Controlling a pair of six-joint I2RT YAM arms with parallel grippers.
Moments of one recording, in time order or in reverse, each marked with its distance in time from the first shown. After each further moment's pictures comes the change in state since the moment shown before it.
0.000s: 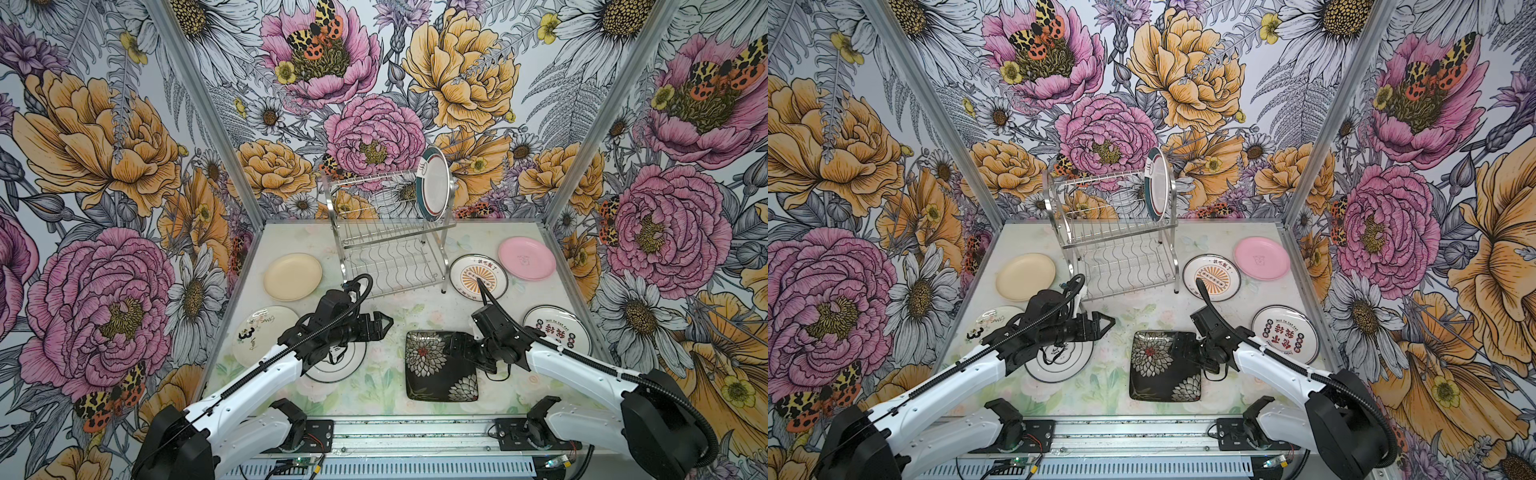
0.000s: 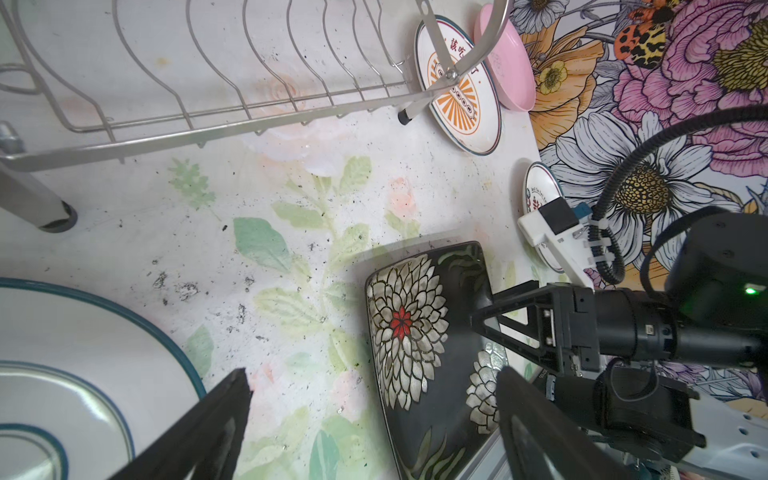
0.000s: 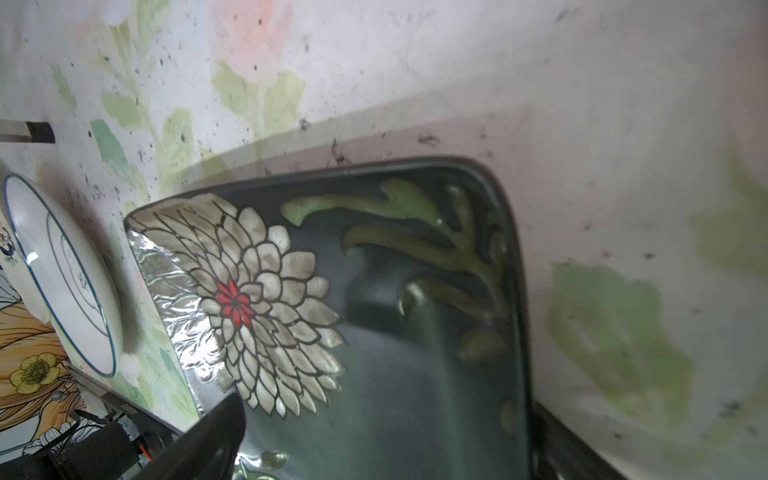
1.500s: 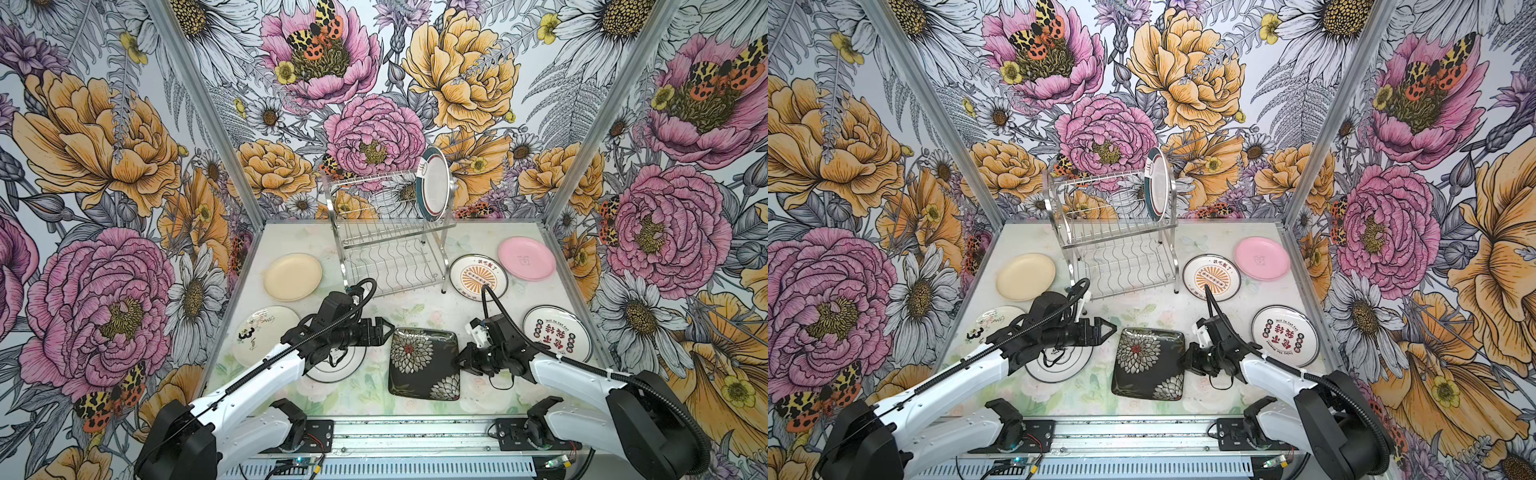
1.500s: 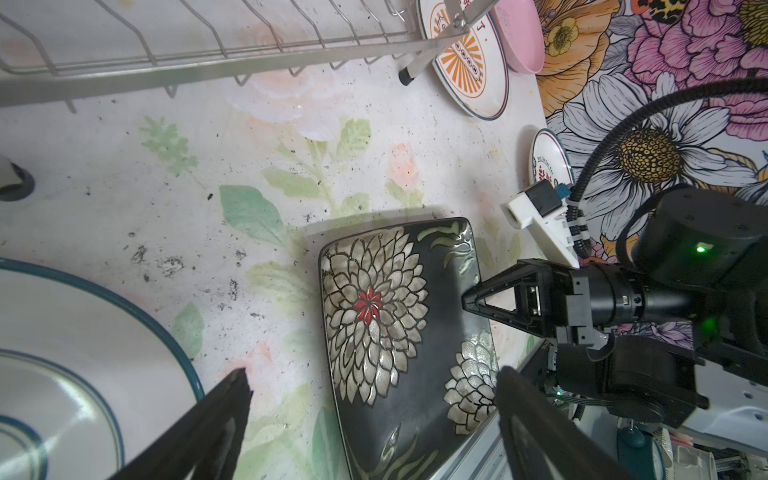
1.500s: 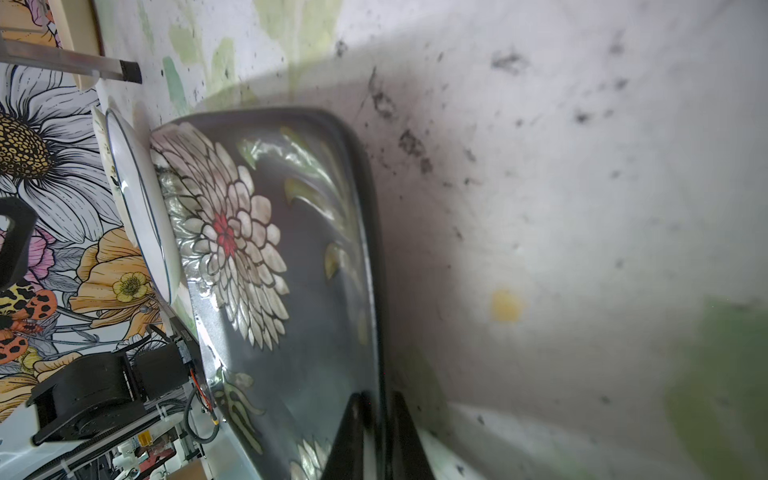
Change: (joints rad) left arm -0.001 0.026 -0.014 -0.019 0.059 0.027; right arm -0.143 -0.016 -0.213 0.296 -0.280 -0.129
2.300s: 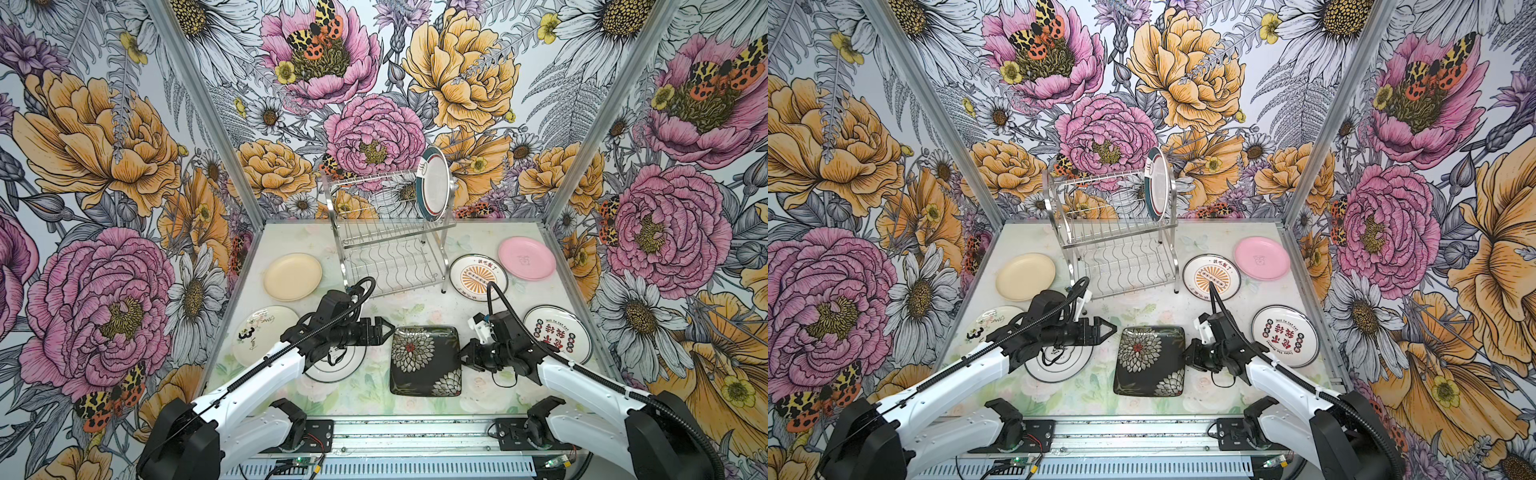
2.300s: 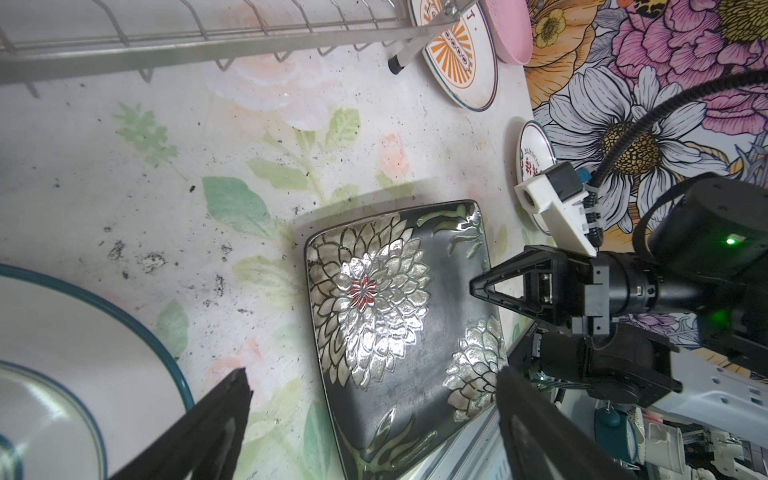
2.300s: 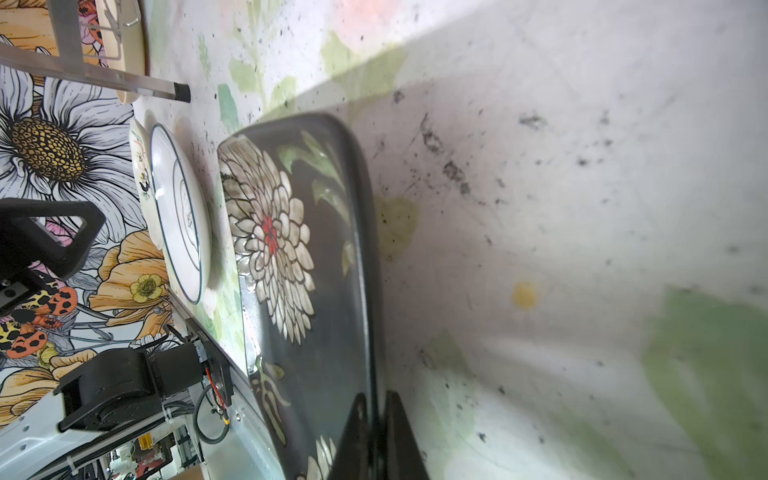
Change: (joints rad) left arm 0.037 0.014 0.000 0.003 0.074 0.008; right arm -0.017 -0.130 0.037 -0.094 0.009 0.000
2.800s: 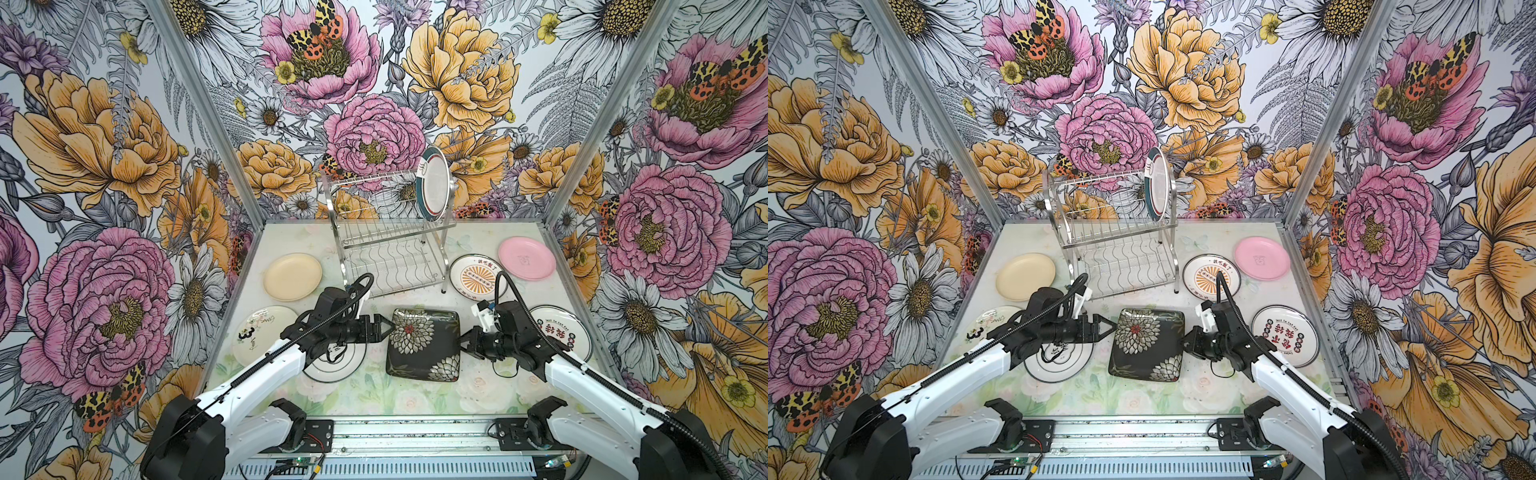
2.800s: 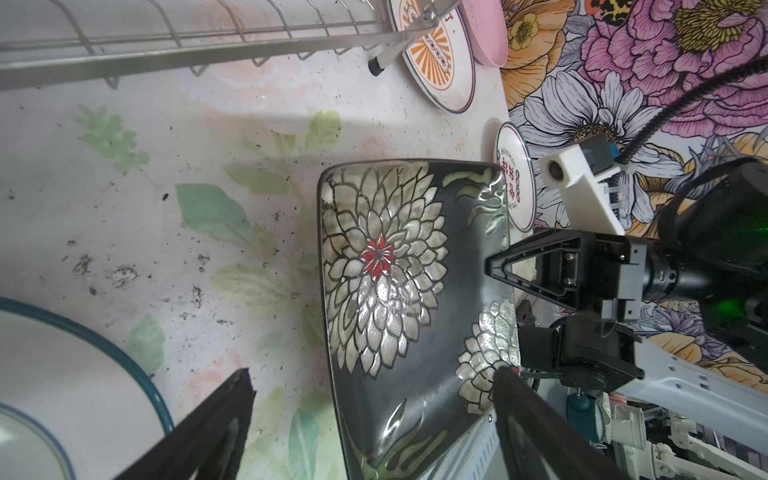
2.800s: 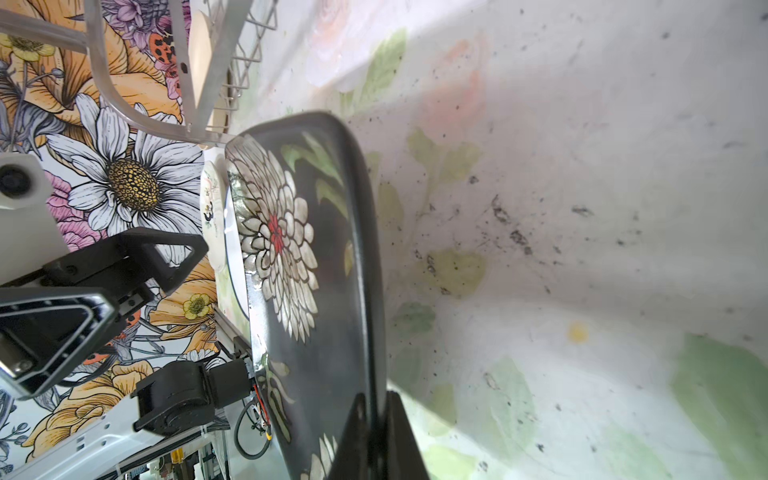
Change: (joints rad) left arm 0.044 0.039 -0.001 0.059 0.107 0.000; right arm -0.014 -0.068 0.102 -0.032 -0.014 0.049
